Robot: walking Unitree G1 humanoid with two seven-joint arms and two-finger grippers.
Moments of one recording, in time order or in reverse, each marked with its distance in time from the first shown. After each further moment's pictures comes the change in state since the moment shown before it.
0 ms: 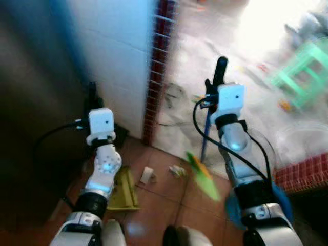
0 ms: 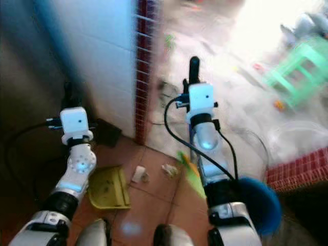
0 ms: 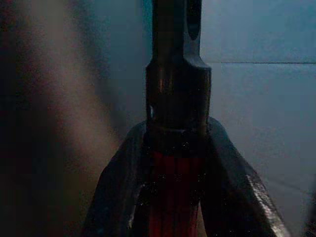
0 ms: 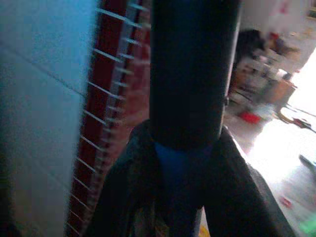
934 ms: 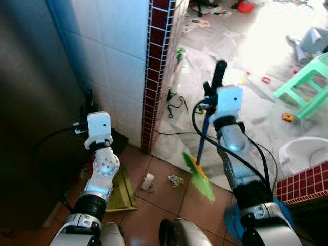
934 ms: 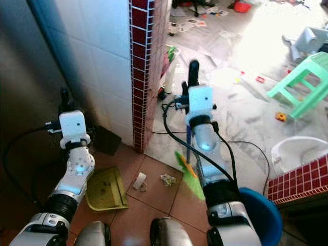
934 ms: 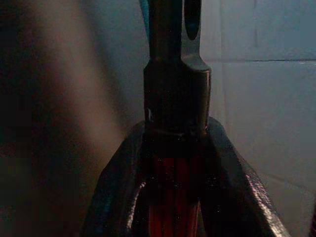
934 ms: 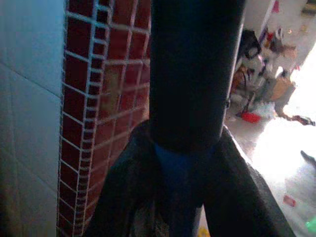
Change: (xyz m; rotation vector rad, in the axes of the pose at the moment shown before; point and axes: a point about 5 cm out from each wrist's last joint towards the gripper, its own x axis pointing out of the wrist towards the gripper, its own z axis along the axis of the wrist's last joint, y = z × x) left arm -0.006 0.000 -0.013 0.054 0.051 0.010; right arm -0.009 -0.007 -0.015 0.053 0.055 -0.042
